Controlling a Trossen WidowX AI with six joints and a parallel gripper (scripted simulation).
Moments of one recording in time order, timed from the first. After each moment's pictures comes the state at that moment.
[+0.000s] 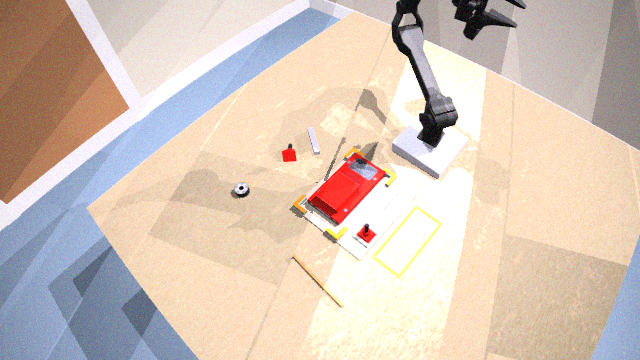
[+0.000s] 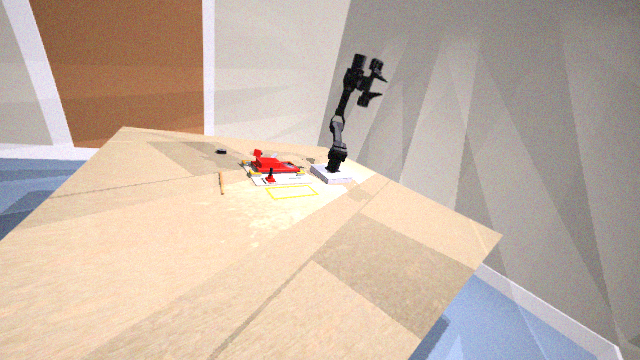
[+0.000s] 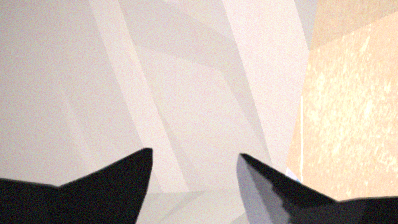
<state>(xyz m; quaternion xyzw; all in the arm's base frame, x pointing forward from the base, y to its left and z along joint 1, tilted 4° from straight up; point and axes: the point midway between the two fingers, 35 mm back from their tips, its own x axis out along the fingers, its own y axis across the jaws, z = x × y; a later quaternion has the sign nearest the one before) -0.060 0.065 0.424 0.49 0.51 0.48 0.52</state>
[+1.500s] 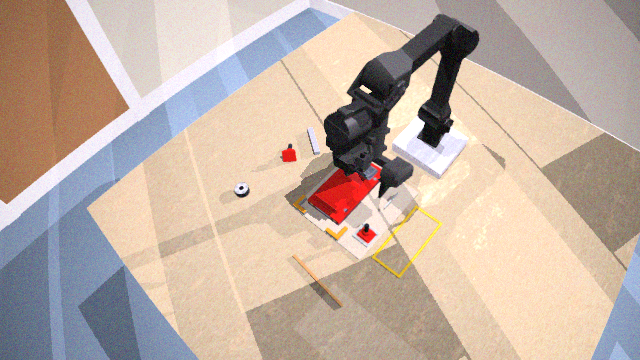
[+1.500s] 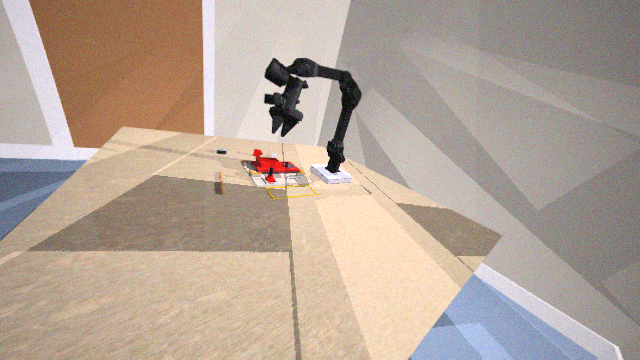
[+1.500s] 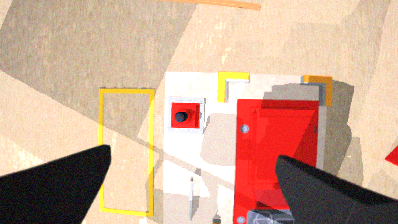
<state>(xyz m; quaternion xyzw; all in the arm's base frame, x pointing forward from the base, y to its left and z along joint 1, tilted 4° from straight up) 0.326 -0.033 0.204 0.11 0.58 0.00 0.81</state>
